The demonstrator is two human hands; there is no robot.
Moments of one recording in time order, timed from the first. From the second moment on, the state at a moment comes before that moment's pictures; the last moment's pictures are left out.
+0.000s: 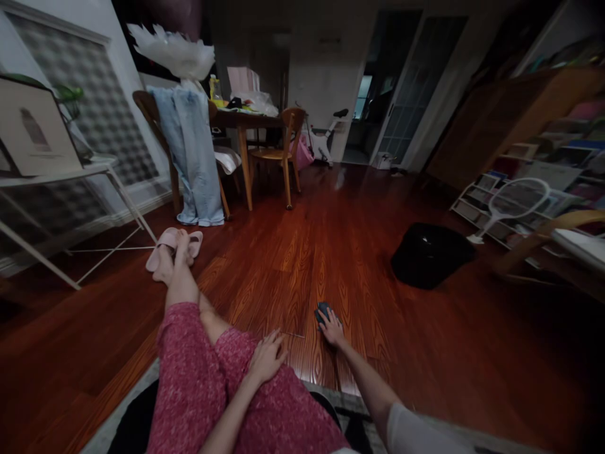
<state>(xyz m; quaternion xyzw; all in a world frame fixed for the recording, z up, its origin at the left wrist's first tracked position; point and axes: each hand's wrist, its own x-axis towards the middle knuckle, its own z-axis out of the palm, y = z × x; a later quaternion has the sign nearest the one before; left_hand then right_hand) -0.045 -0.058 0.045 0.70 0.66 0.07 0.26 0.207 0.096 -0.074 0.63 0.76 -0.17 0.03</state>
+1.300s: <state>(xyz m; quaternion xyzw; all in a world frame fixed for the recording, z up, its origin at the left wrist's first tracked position) -0.044 -0.059 0.039 0.70 0.66 0.09 0.27 0.241 -0.035 -0.117 0.54 0.82 -0.18 -0.02</state>
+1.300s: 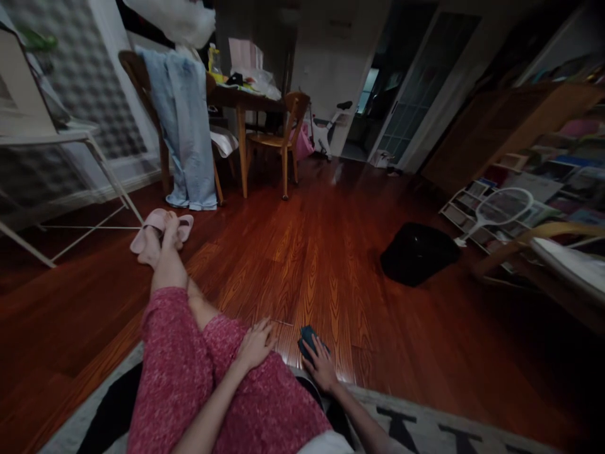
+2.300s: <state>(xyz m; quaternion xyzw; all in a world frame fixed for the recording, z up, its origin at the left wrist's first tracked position) -0.043 -0.059 0.048 0.70 0.66 0.07 0.27 0.223 -0.031 -0.115 0.49 0.83 -0.25 0.01</state>
